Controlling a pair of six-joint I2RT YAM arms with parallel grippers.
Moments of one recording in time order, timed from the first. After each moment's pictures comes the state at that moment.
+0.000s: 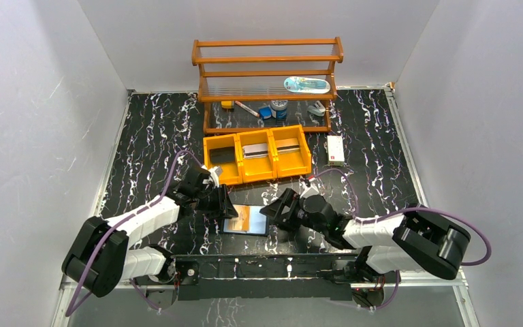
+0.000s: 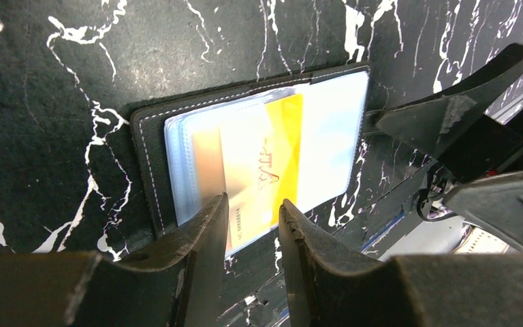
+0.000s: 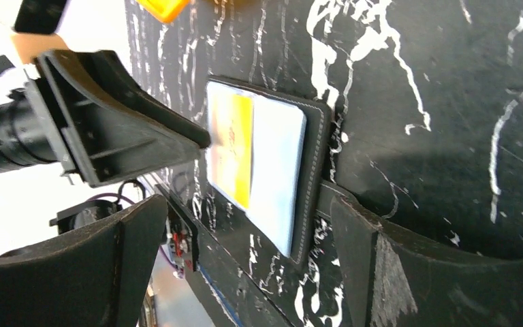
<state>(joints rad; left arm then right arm) -0.52 1.21 0.49 -0.23 0.41 -0.65 1.00 1.28 0.21 0.65 0.03 1.23</state>
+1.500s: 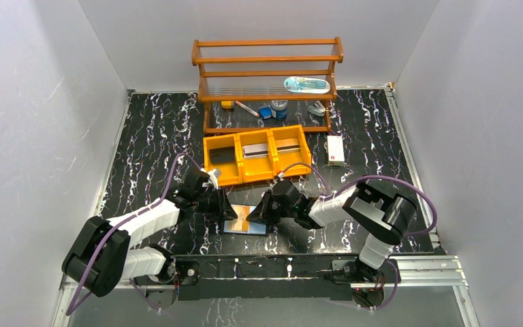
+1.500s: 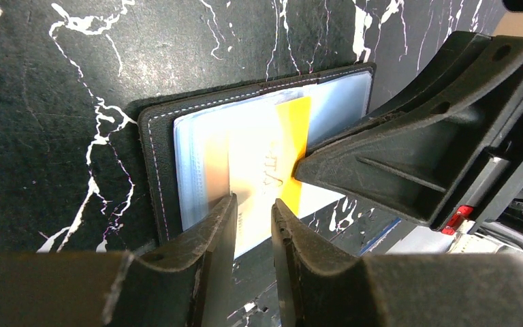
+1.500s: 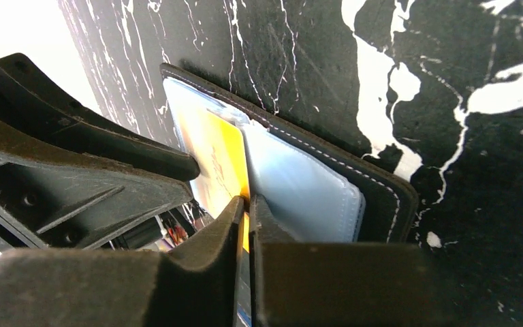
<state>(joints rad) -0.52 1.22 0.44 -0.16 0.41 -0.69 0.99 1.69 0.55 0.50 -0.19 1.28</state>
